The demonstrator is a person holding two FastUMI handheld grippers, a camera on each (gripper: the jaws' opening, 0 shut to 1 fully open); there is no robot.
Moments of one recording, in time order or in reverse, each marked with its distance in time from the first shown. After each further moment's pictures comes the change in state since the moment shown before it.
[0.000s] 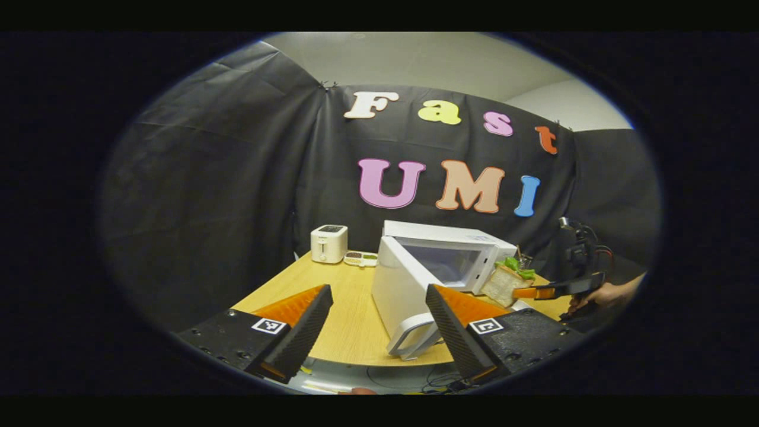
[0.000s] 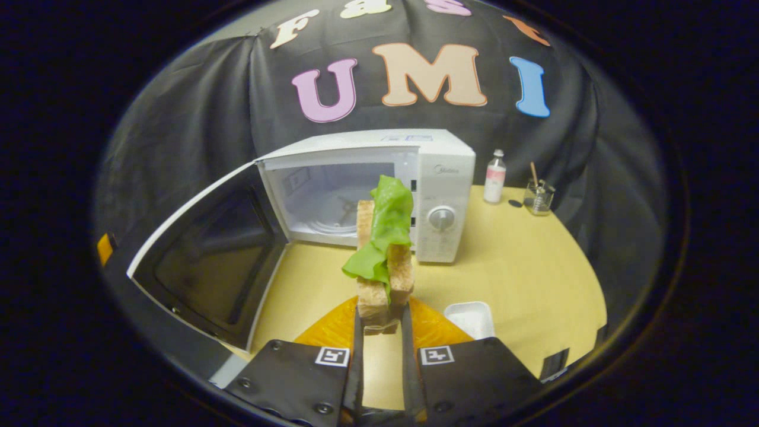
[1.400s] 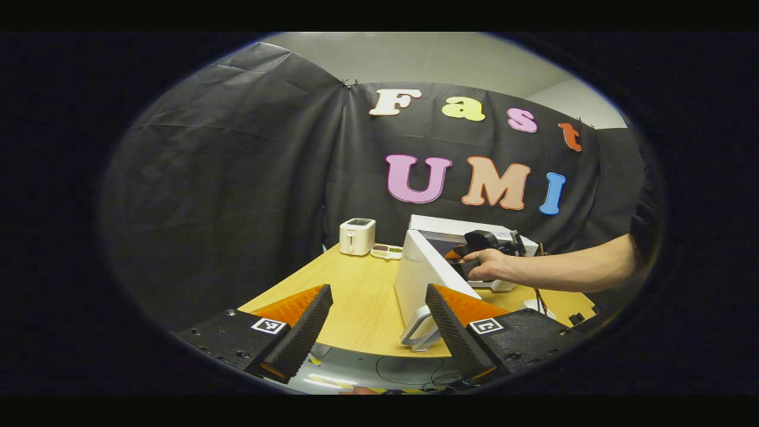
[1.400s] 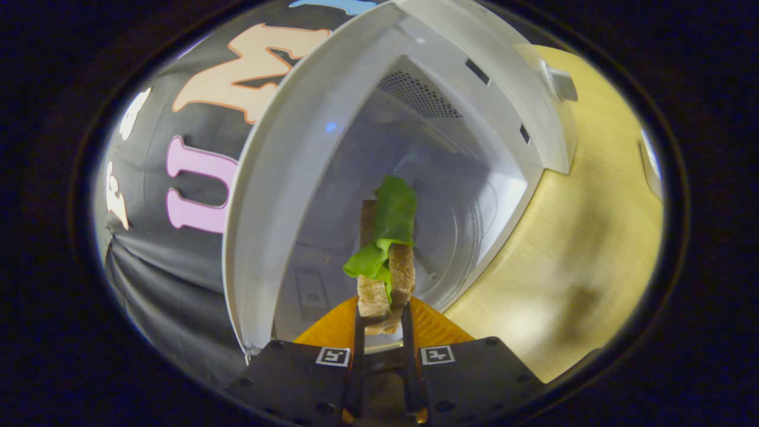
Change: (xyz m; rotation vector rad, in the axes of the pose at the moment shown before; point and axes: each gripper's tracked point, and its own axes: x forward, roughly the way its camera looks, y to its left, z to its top) left arm -0.031 0.017 -0.001 -0.016 0.042 0.158; right arm 0.225 0.121 0.085 1.099 -0.008 -0.035
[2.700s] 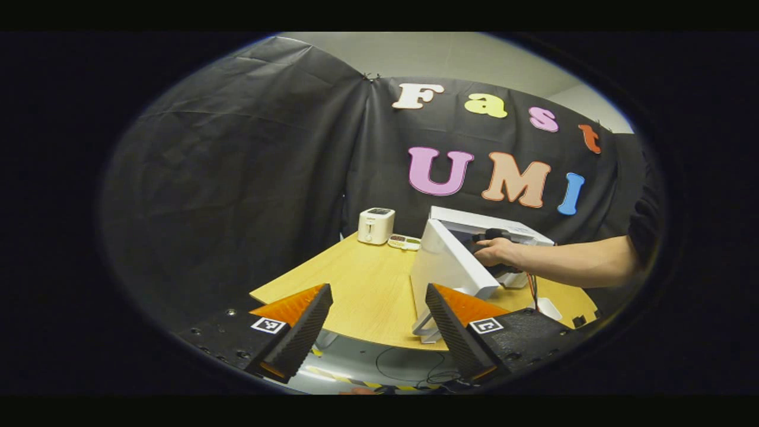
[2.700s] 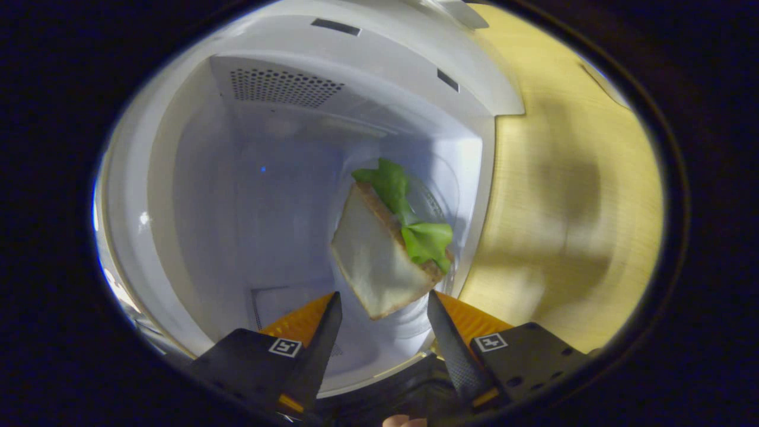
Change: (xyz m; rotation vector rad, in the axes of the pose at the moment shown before) left arm -0.014 0.014 -0.023 -0.054 0.042 0.075; right arm 0.021 -0.024 0.002 0.290 0.019 -0.094
